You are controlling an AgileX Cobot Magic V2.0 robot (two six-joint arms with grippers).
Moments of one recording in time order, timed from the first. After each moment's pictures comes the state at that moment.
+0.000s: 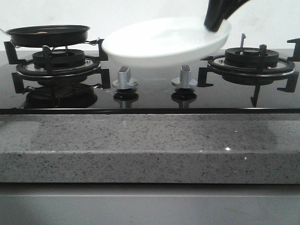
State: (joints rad) left arm -0.01 0.52 -0.48 0.03 0.16 0.01; right arm 0.28 1.73 -1.65 0.27 1.10 -0.11
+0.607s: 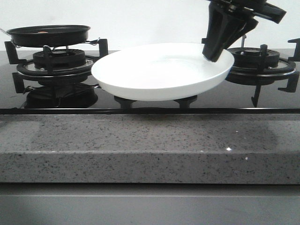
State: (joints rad) left arm -0.01 0.52 -0.48 0.03 0.16 0.01; right arm 0.30 1.67 -1.47 0.30 1.05 -0.11
